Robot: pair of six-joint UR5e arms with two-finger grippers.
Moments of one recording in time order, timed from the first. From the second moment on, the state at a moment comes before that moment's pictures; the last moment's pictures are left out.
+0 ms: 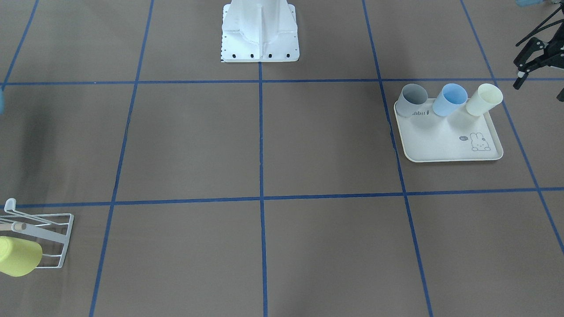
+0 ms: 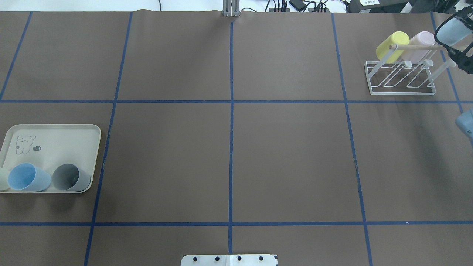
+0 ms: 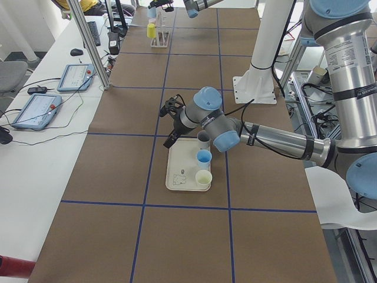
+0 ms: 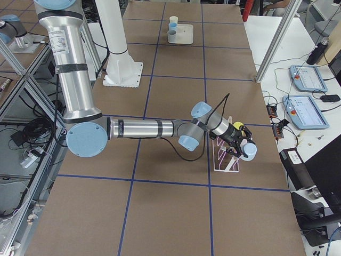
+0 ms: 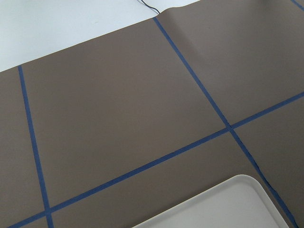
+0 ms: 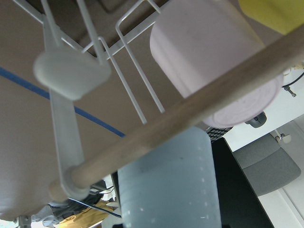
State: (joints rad) left arm -1.27 -1.29 -2.04 -2.30 -2.15 -0.38; right arm 1.19 -1.40 1.36 -0.57 1.46 -1.72
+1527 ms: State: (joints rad) left arm -1.27 -1.30 -2.04 -2.30 -2.15 -0.38; right arm 1.16 -1.40 1.35 -0.57 1.42 -1.72
